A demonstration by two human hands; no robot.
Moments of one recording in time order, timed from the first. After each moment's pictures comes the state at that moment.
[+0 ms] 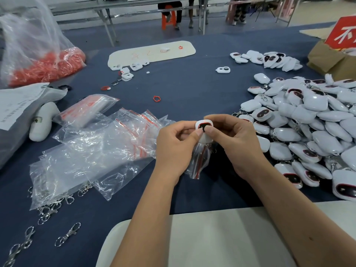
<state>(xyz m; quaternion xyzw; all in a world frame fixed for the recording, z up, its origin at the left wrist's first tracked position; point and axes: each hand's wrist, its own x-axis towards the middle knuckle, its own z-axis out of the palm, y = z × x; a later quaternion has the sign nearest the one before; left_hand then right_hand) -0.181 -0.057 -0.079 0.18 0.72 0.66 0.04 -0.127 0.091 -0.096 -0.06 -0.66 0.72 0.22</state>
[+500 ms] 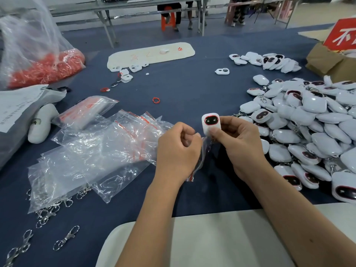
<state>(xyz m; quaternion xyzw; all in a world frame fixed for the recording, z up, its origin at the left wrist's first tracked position) -0.177 -0.054 -0.082 0.17 0.82 0.54 -0.03 -0.129 0.093 -0.098 -0.13 -0.65 0.70 0.26</state>
